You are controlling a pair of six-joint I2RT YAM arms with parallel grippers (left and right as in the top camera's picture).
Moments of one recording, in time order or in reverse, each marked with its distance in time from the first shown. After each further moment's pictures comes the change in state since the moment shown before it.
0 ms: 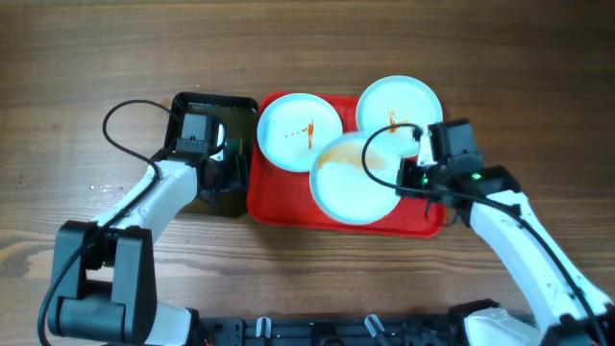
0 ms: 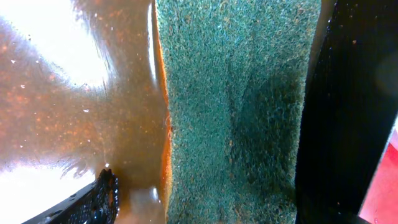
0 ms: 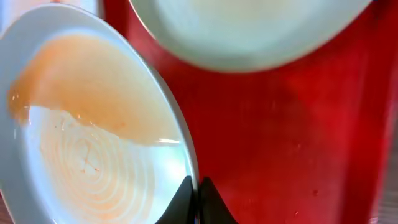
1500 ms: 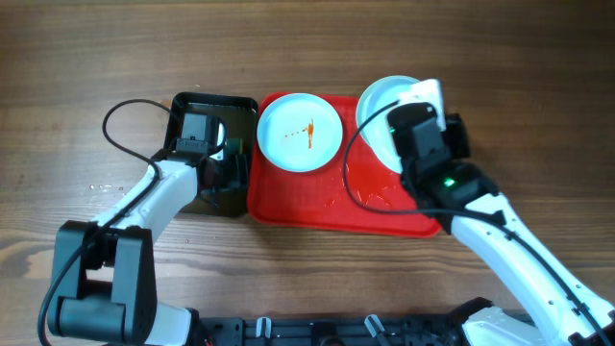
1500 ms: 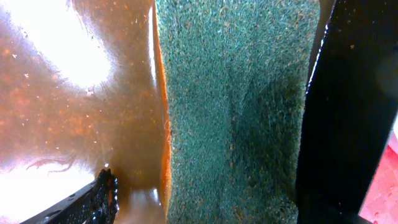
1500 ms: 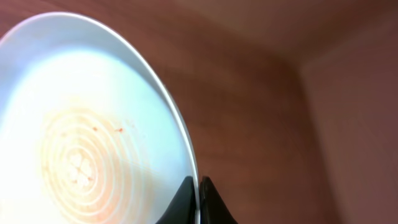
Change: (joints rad) left arm 0.000 0.000 0.000 0.007 -0.003 0.000; right arm 0.255 -0.014 0.119 0.187 0.943 -0.360
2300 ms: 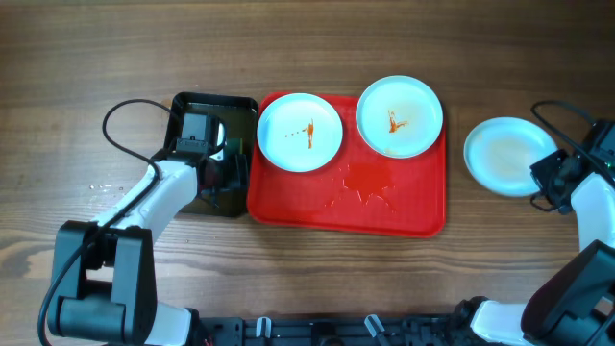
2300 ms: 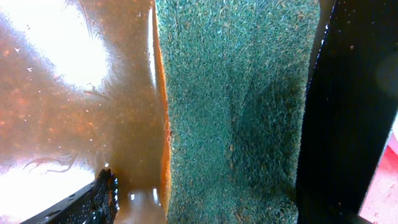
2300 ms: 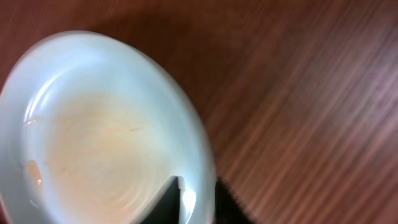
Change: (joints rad) left arm 0.000 0.000 0.000 0.001 0.000 0.000; right arm -1.048 0.236 0.002 -0.121 -0.726 0.509
